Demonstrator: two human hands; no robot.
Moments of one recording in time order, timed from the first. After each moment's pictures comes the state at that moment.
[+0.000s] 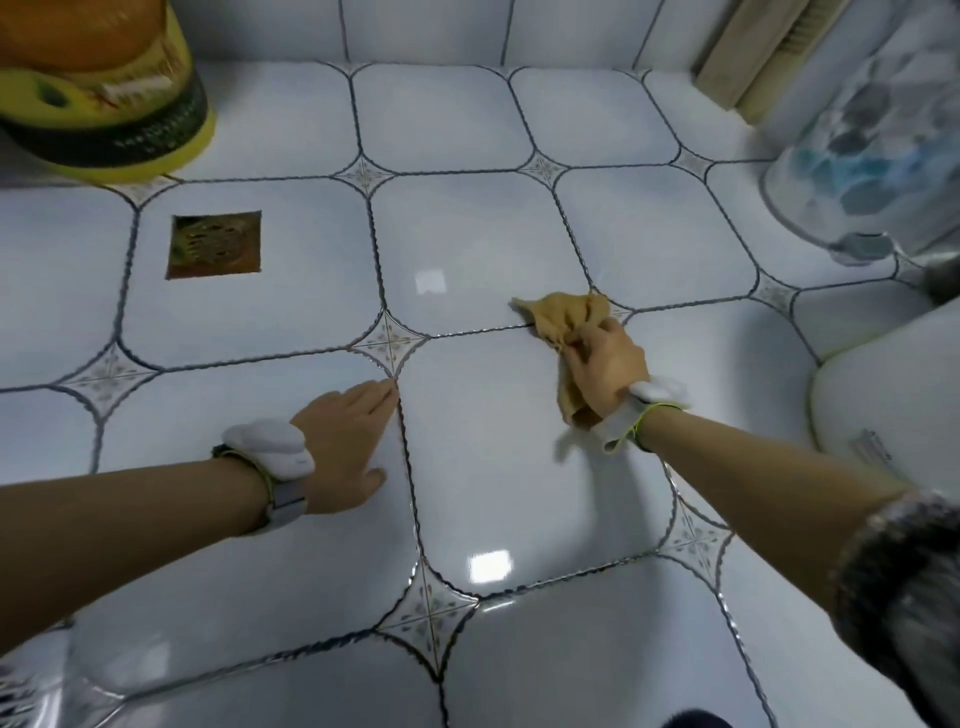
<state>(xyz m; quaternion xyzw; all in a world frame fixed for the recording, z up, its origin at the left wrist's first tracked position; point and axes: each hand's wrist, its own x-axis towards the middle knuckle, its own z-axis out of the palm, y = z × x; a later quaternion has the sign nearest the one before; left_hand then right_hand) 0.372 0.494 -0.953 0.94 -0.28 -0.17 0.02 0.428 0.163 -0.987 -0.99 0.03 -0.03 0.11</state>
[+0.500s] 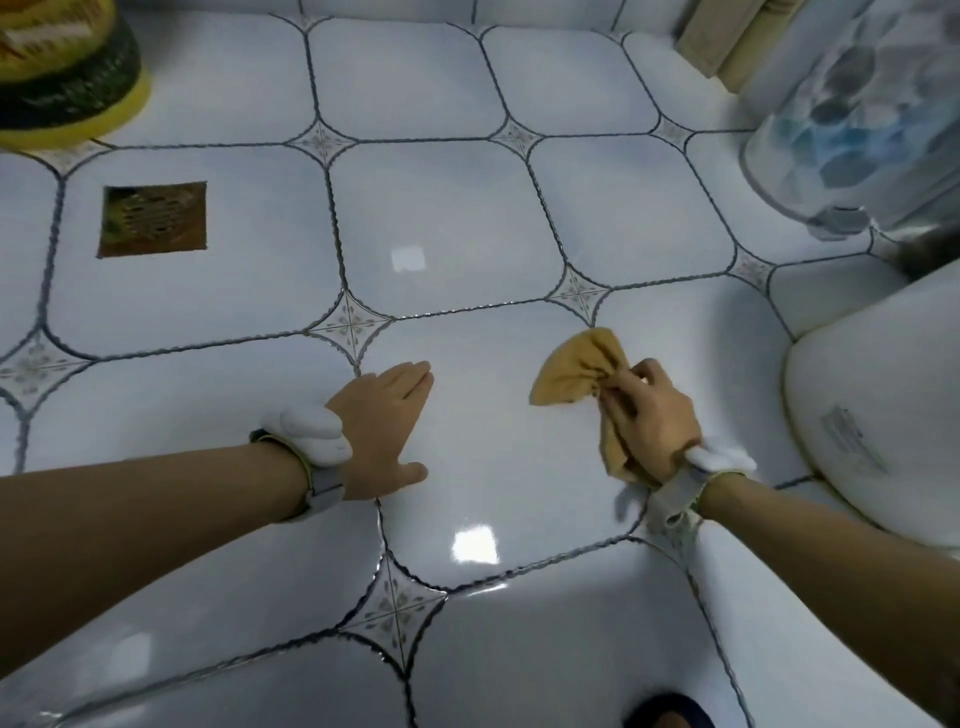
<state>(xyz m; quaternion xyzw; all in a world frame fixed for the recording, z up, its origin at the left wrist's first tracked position) 0.381 0.432 -0.965 0.93 -0.33 -0.17 0.04 0.342 0.093 -0.994 -0.99 0.00 -0.06 0.12</state>
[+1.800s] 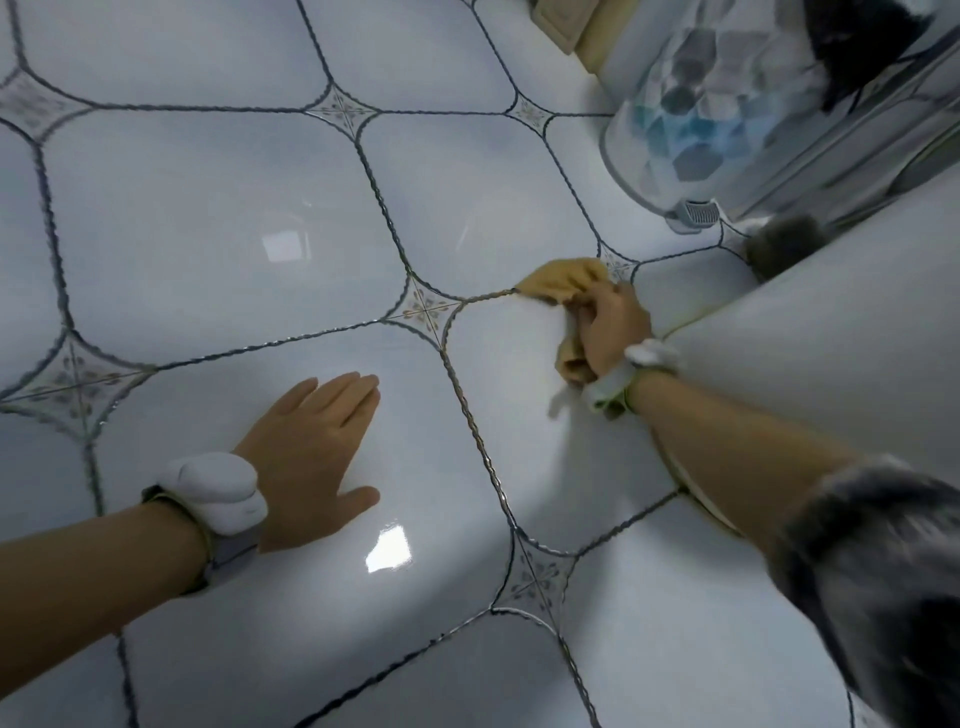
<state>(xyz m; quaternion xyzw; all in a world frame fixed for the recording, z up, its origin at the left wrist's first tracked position) 0.423 0.309 -1.003 0.91 -0.40 -0.13 0.04 0.459 -0.068 -1.003 -0.97 0.18 -0.12 0.04</state>
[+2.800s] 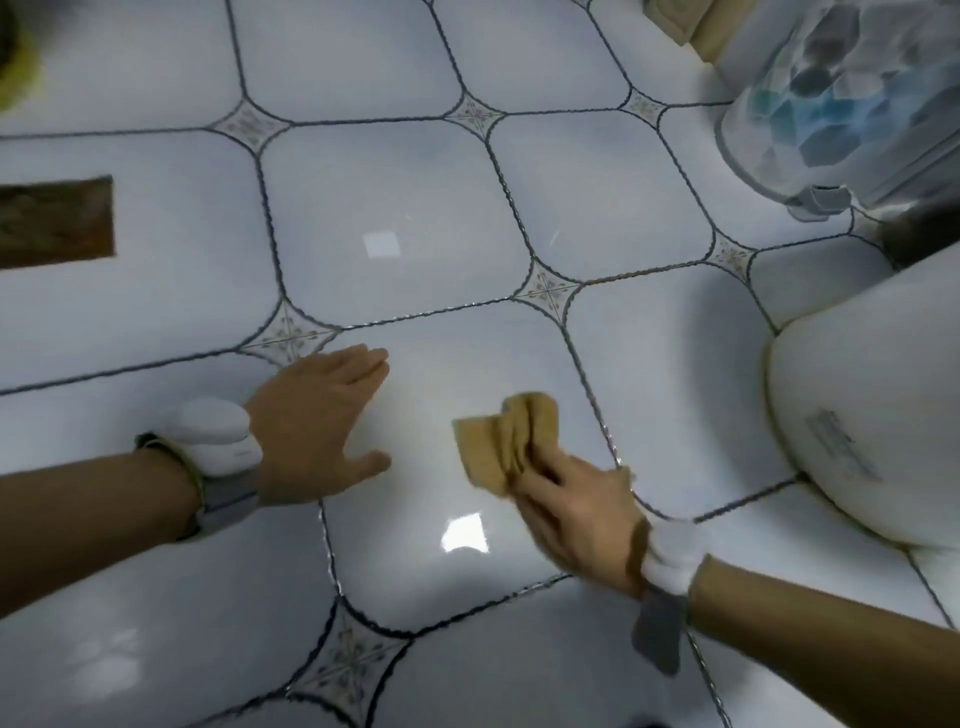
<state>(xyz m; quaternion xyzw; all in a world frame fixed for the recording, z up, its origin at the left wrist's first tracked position) 0.413 0.430 -0.955 0.93 -0.33 -0.16 0.04 0.289 0.143 -0.996 -0.98 -0.18 0.04 0.11</state>
